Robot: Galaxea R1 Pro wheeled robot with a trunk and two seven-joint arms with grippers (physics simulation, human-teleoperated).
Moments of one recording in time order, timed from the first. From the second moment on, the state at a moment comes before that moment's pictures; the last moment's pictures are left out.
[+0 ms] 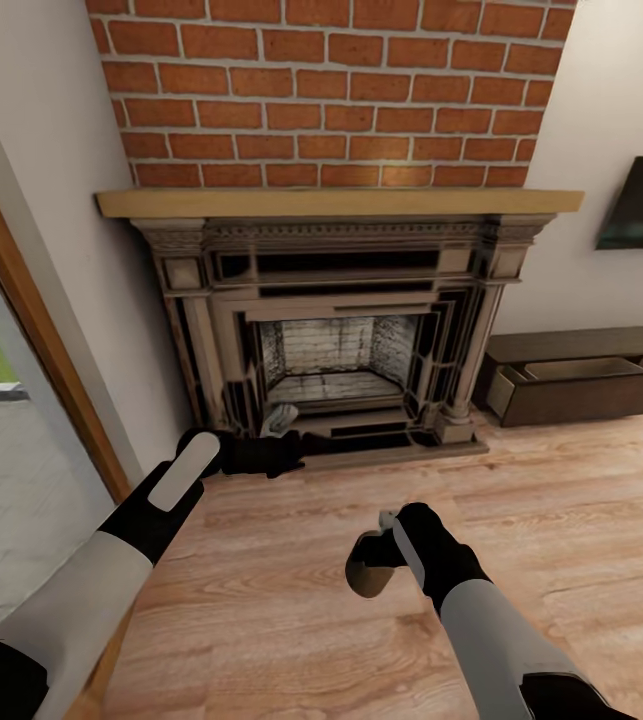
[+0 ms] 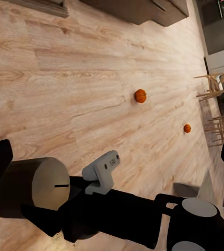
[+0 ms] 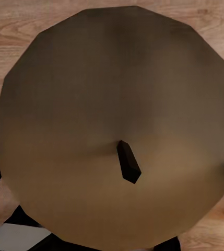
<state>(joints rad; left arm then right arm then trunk) -0.87 0.06 -0.42 -1.02 1.31 0.90 0.10 -0.77 0.17 -0.05 -0.56 0.08 0.85 0.06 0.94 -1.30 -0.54</state>
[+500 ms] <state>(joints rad) -0.87 0.06 -0.42 -1.02 1.31 0.90 0.10 -0.77 0.17 -0.06 -0.56 0.08 0.80 0.07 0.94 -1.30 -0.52</state>
